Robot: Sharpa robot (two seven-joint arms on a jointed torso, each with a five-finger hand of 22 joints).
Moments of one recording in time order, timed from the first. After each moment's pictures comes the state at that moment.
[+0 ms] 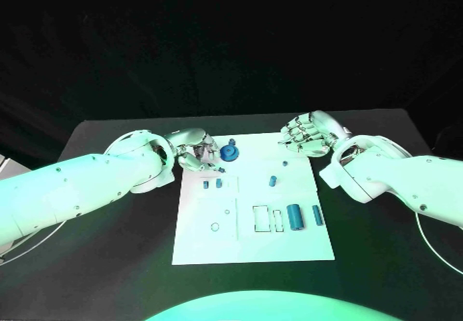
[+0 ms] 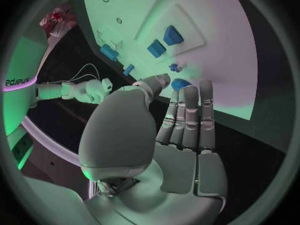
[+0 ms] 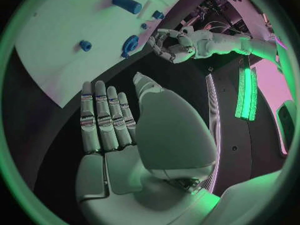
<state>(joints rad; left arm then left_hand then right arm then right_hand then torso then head) 1.19 -0.75 -0.02 1.39 -1.30 -0.15 0.03 1.40 -0.25 0.52 0.09 0.26 0.85 0.18 0.26 0.30 0.80 0.13 0.66 0.28 0.95 0.06 1.23 0.50 0.17 0.84 0.16 0.93 0.72 1.25 -0.90 -0.13 1.60 -0.95 -0.58 -0.06 1.47 -0.17 0.21 0.28 0.21 0.78 0.20 0.38 0.27 0.96 0.16 0.30 0.06 1.08 0.13 0.09 0.32 0.17 0.99 0.24 0.08 0.10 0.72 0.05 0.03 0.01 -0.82</state>
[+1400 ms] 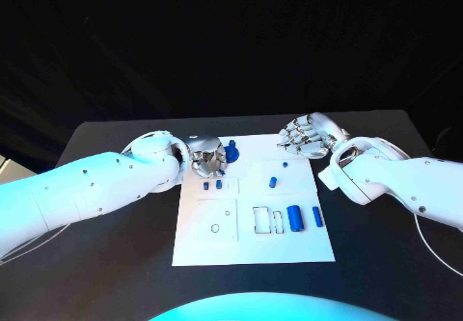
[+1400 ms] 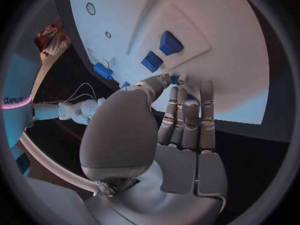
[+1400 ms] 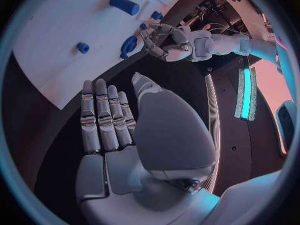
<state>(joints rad) 1.19 -0.65 -0.02 1.34 -1.48 -0.05 -0.05 1.42 -0.24 0.50 0.09 0.24 0.94 0.15 0.31 0.31 0.72 0.11 0.92 0.36 1.07 0.04 1.43 0.72 0.17 0.86 0.16 0.98 0.77 1.25 -0.90 -0.13 1.61 -0.96 -0.58 -0.06 1.48 -0.18 0.23 0.29 0.21 0.80 0.20 0.38 0.26 0.97 0.16 0.30 0.06 1.10 0.12 0.10 0.32 0.17 1.01 0.23 0.08 0.09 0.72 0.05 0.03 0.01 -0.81</state>
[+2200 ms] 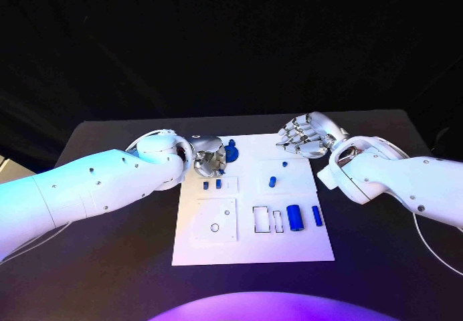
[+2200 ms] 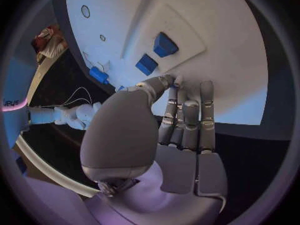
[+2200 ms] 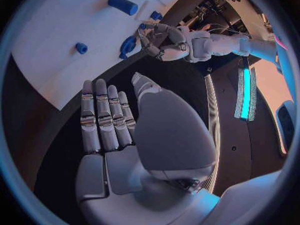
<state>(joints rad) 1.19 -0.62 -0.03 1.32 -1.51 -0.01 -0.09 1.43 -0.24 0.52 0.09 0.24 0.94 0.15 0.31 0.32 0.72 0.11 0.91 0.35 1.07 0.04 1.44 0.72 0.17 0.86 0.16 0.99 0.78 1.25 -0.90 -0.13 1.61 -0.96 -0.58 -0.06 1.48 -0.18 0.23 0.29 0.21 0.81 0.21 0.38 0.26 0.97 0.16 0.29 0.06 1.10 0.12 0.10 0.31 0.17 1.01 0.23 0.08 0.09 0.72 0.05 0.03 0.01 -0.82</state>
